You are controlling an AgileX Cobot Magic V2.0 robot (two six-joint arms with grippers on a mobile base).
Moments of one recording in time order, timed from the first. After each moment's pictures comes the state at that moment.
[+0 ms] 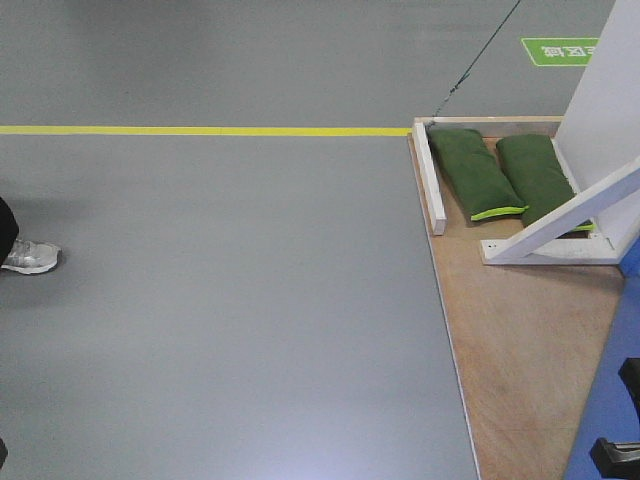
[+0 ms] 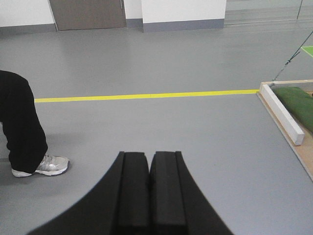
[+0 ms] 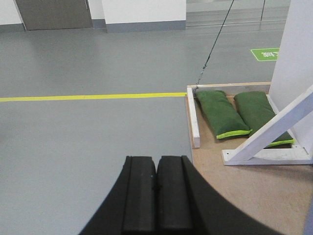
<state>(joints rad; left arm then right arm) 0.01 -0.01 0.03 0.07 0.34 -0.05 0.09 -0.01 0.03 -0.09 0.38 0.15</state>
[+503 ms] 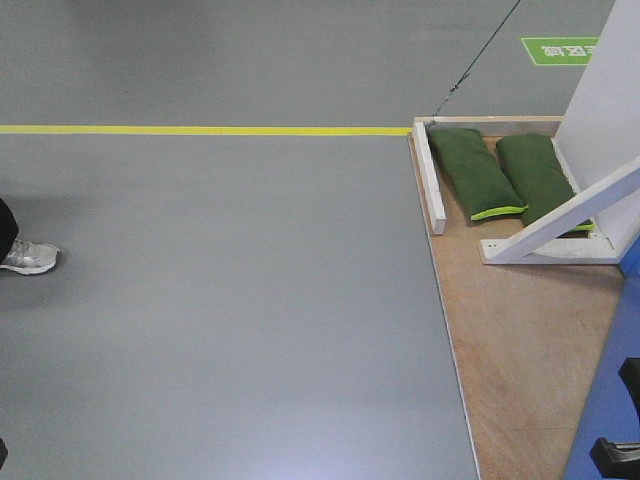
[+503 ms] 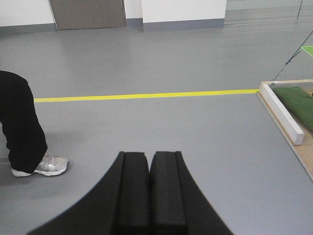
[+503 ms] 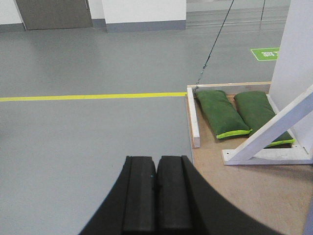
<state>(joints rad) 0.01 -0.01 0.03 0.07 0.34 -0.05 0.09 -0.01 0.03 -0.09 0.38 0.15</state>
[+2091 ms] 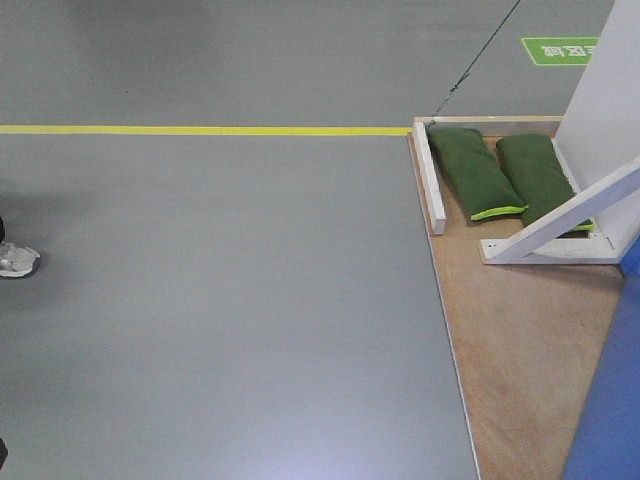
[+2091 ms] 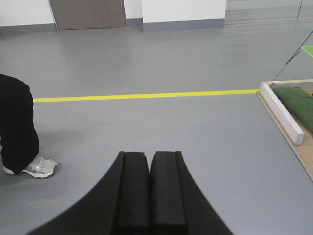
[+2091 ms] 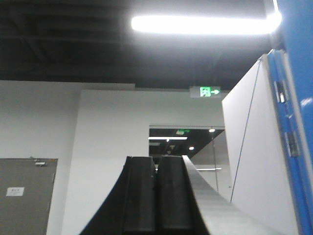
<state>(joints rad) 0.01 -0.01 0.03 0.07 0.34 -0.05 -0.07 0.49 -1.38 -0.18 0.27 0.15</state>
